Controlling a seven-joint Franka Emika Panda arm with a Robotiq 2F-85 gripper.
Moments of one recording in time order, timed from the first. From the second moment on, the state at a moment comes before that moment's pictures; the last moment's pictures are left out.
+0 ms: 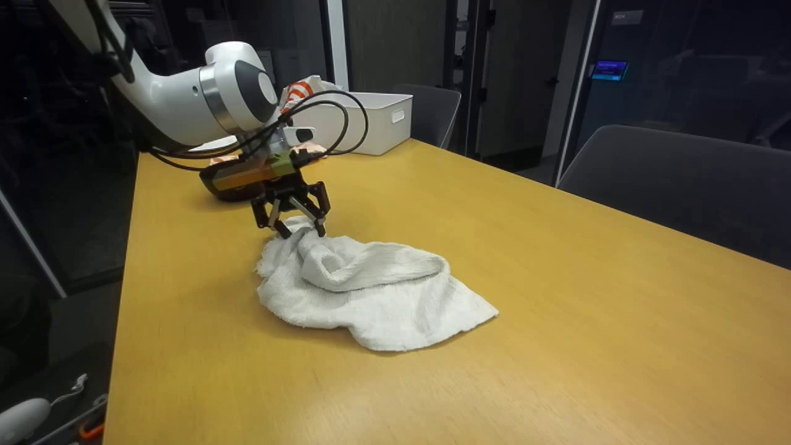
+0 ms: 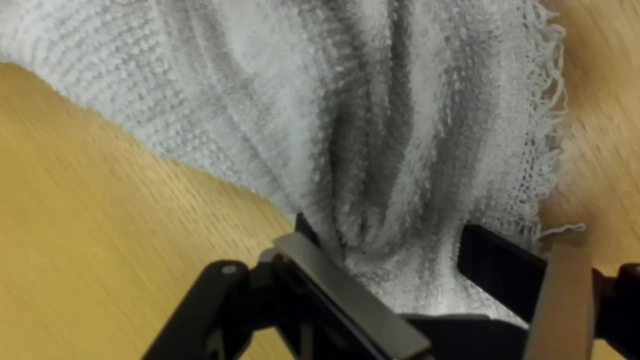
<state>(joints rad) 0.21 0.28 0.16 -2.25 -0.53 2.47 0.22</state>
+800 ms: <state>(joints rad) 0.24 0.28 0.15 -2.20 -0.50 2.47 0.22</state>
